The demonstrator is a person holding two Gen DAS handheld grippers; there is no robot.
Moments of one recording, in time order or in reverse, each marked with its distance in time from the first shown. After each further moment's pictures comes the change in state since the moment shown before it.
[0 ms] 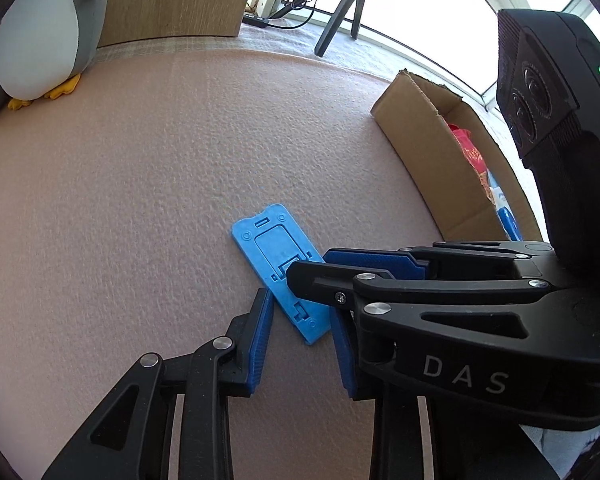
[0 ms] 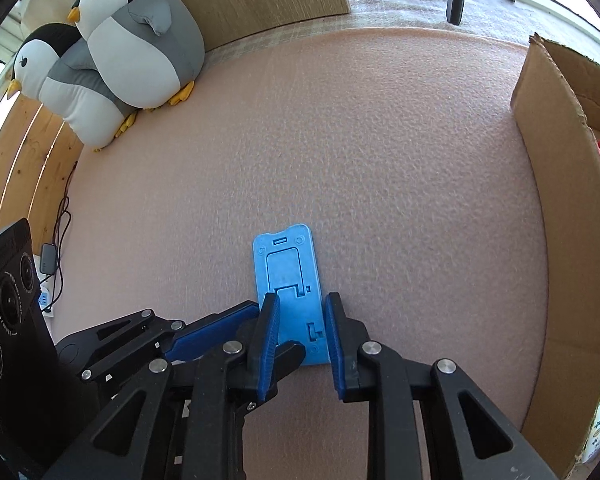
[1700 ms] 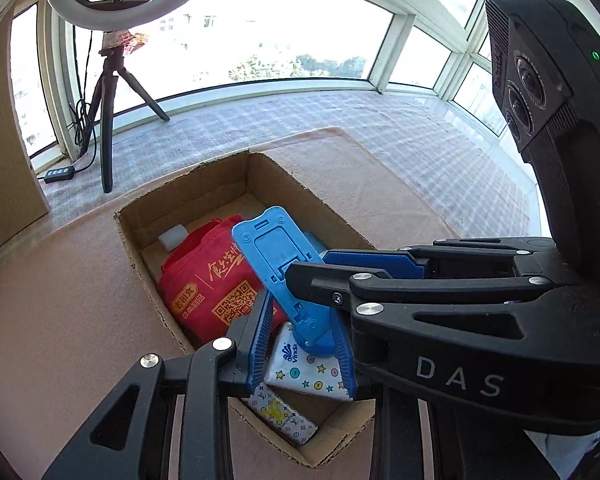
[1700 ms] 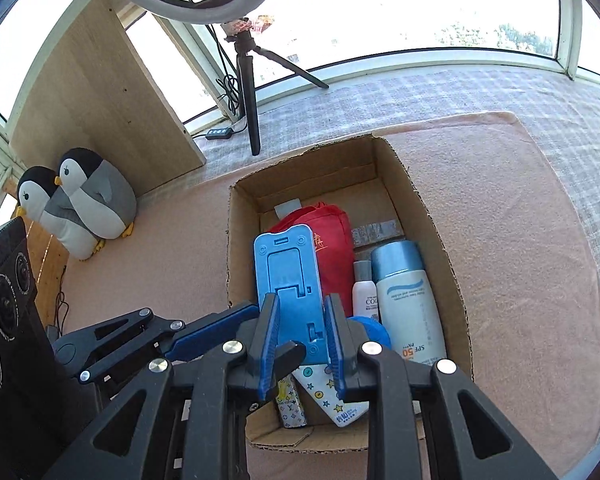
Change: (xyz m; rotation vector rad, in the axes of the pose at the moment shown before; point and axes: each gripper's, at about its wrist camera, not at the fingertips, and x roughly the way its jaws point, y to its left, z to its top) left arm 0.011 -0.247 0.074 0.382 -0.100 -0.061; right arm -0.183 -0.154 -0.036 0.202 -0.316 -0.096
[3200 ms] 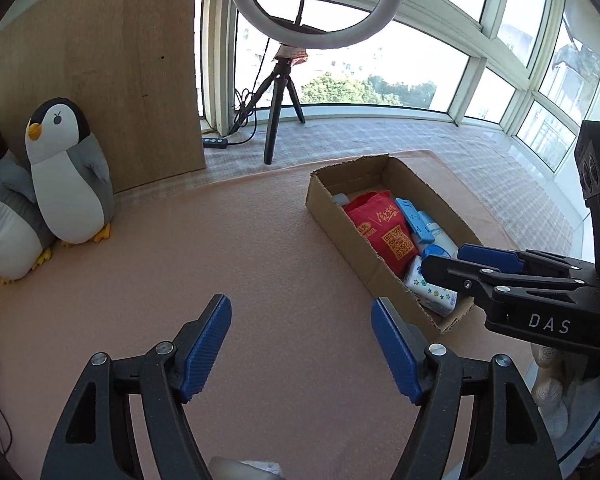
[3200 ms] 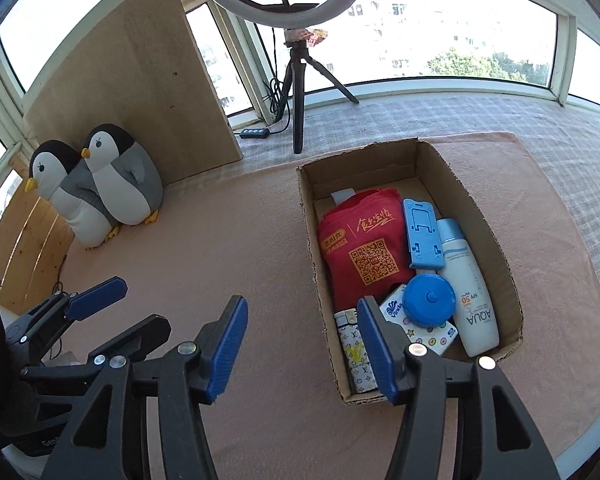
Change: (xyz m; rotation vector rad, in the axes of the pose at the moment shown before) left arm -0.153 0.110 -0.100 -0.153 -0.089 0.247; right arm -0.025 0.096 -0.056 -0.062 -0.097 -0.063
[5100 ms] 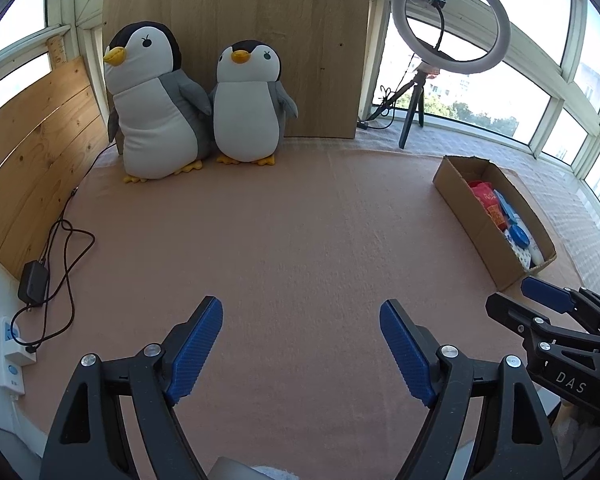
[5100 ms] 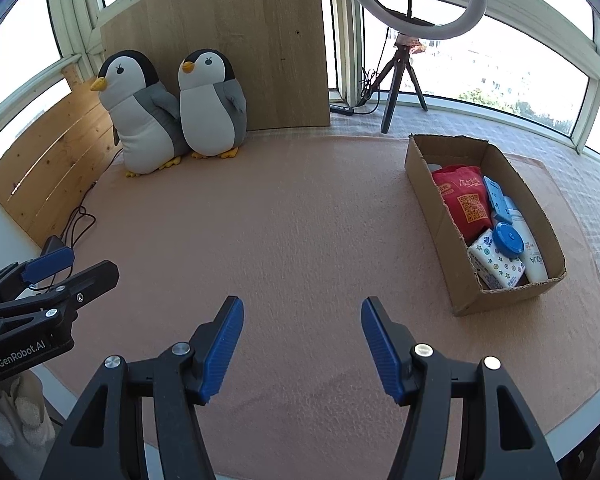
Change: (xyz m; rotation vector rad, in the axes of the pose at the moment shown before) left arm -0.111 0.114 -0.116 -0.208 -0.027 0.244; right arm -0.022 0.136 -0.104 -0.193 -0.033 -0.036
